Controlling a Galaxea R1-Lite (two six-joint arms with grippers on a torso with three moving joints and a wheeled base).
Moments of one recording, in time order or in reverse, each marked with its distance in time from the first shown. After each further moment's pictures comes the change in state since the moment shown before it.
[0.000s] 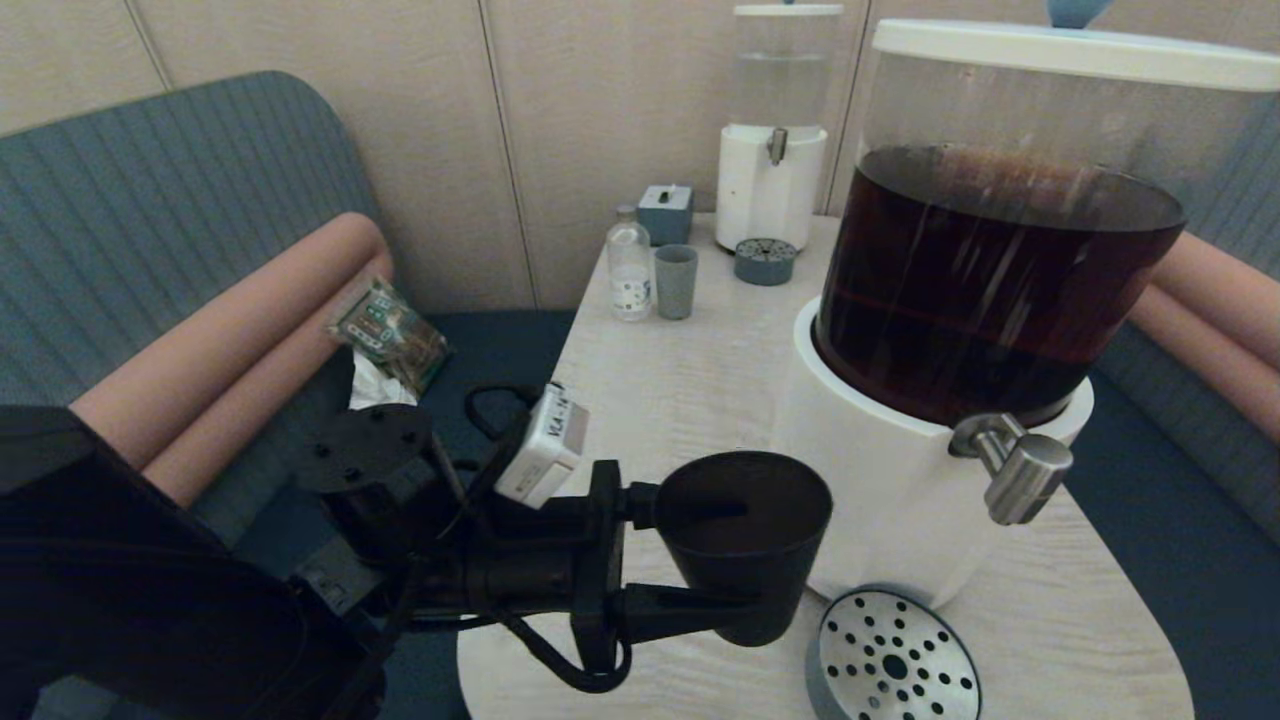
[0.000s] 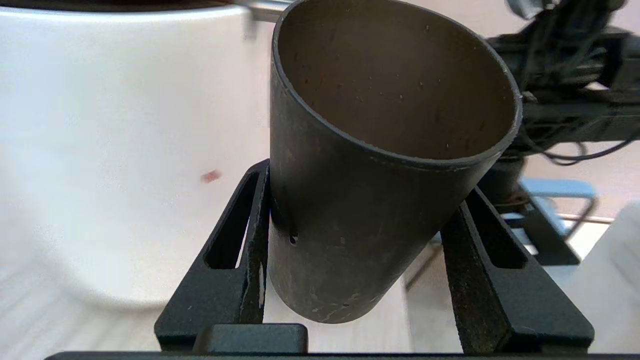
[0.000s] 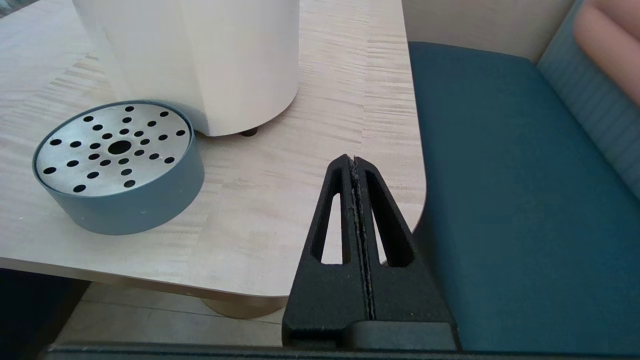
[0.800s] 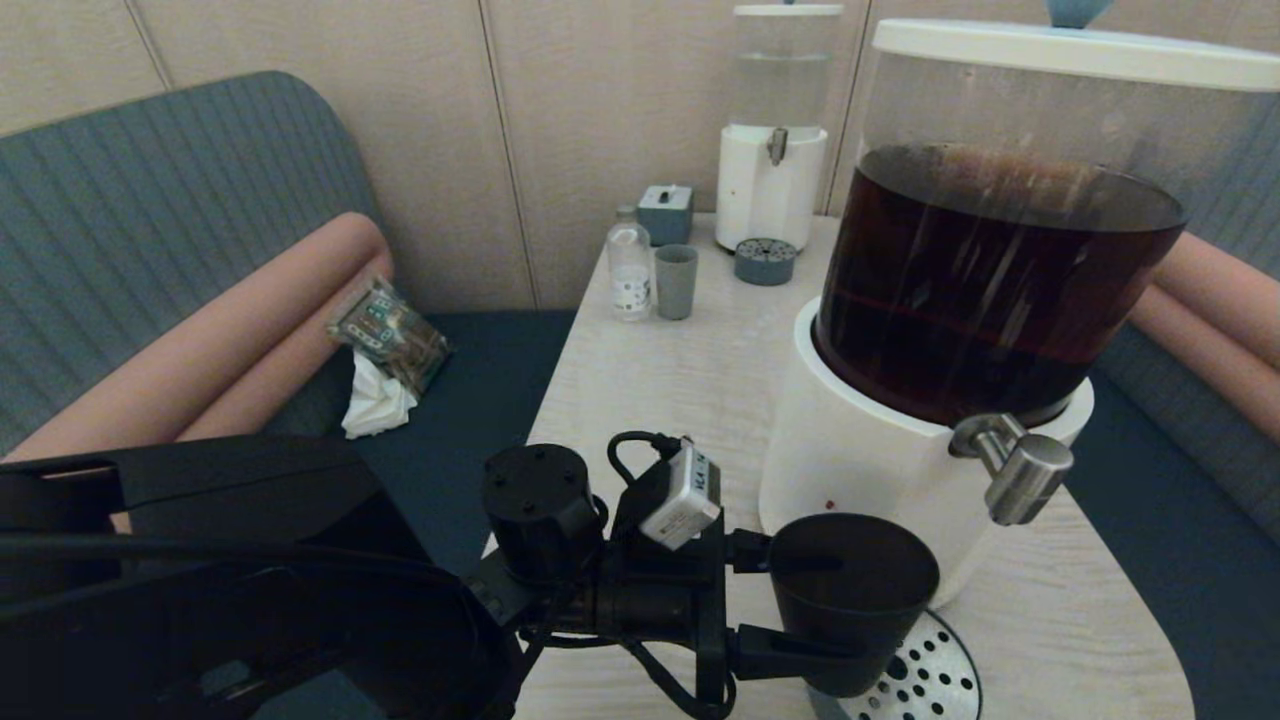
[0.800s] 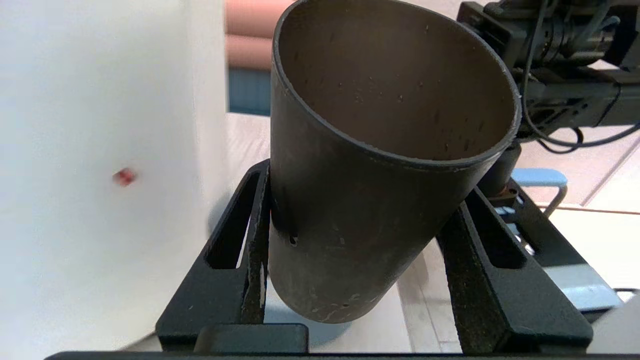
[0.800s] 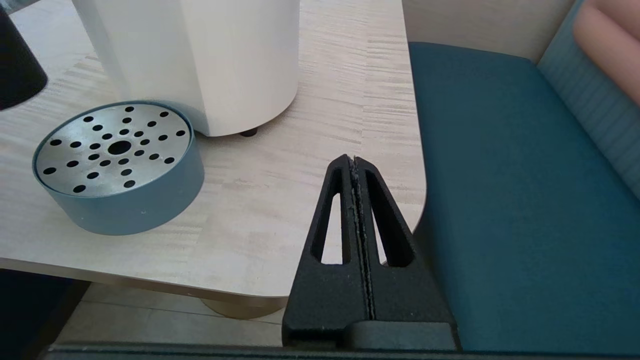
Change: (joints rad) left arm -0.123 0.225 -0.171 0.000 0.022 -0.004; right arm 0.000 0.000 0.000 -0.001 0.001 0.000
